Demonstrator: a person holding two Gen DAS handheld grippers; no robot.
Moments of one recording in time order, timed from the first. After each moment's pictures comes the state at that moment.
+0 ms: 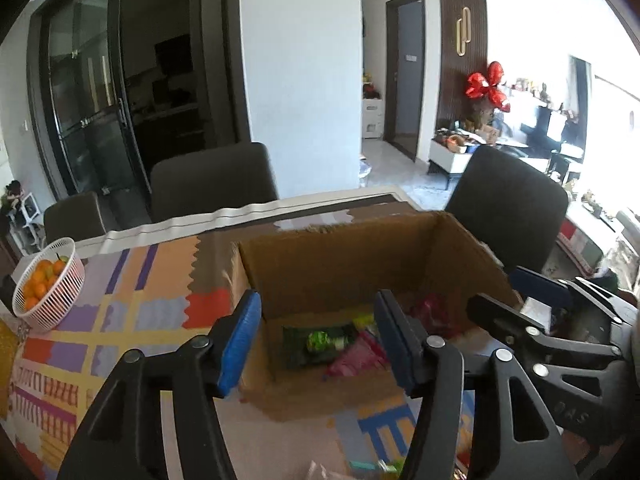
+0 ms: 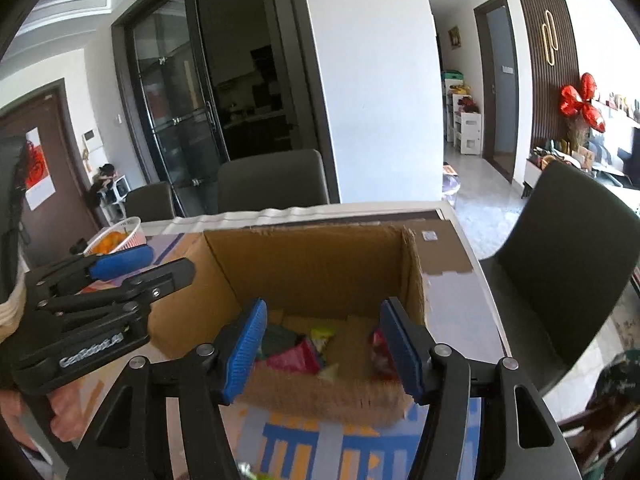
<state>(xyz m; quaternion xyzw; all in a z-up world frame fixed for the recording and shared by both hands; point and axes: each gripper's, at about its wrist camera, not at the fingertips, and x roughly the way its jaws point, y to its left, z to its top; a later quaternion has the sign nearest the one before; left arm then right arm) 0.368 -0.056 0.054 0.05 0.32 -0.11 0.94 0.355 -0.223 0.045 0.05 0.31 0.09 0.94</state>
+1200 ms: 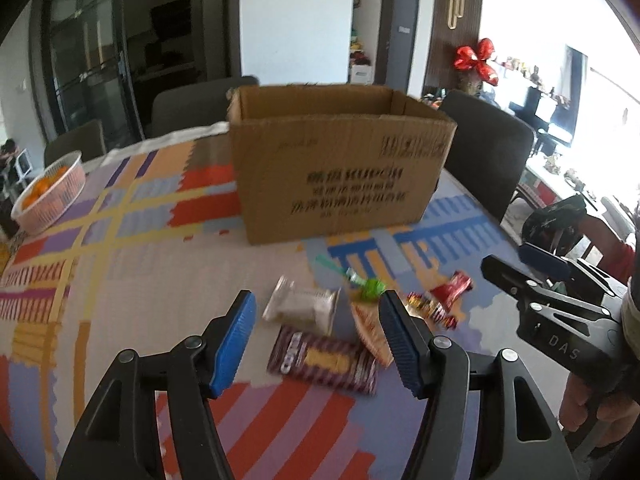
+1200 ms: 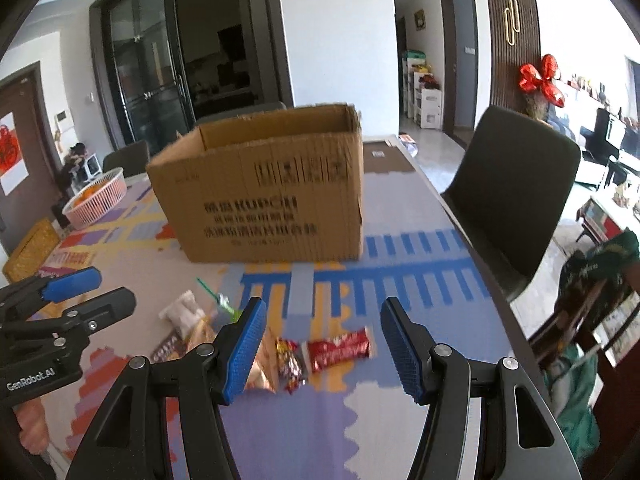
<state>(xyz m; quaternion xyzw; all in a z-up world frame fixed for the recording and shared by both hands) 0.220 -0.029 -0.026 0.03 0.39 -0.12 0.91 0.213 -0.222 -0.017 0.04 0.36 0.02 0.93</state>
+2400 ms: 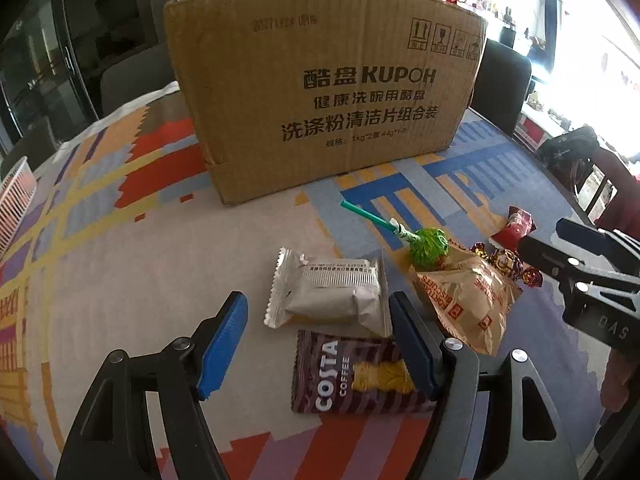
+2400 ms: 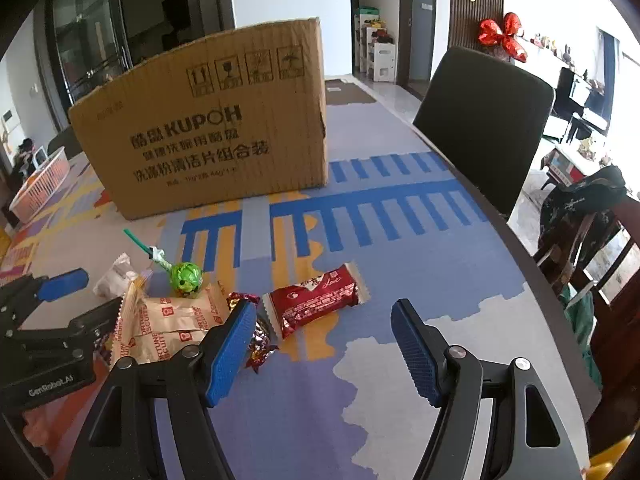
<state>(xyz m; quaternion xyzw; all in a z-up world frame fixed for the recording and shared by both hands) 0.291 -0.028 -0.104 0.10 0.45 -0.18 0.87 0.234 -0.216 -0.079 0.06 0.43 -0.07 0.90</state>
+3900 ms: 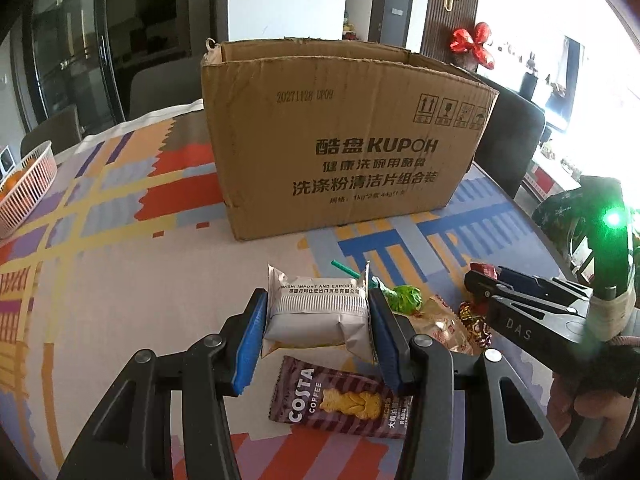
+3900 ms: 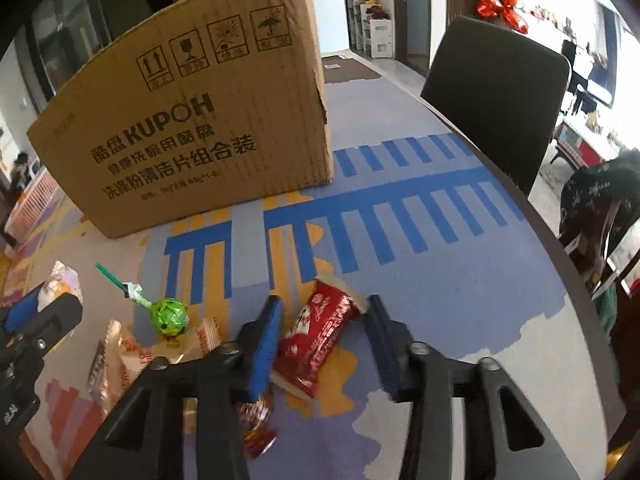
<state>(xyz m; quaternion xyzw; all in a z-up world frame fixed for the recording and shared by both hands) 0.282 -0.033 -0.072 0.04 0.41 -0.15 0.90 0.277 -0.220 -0.096 0.09 0.47 -0.07 0.88</state>
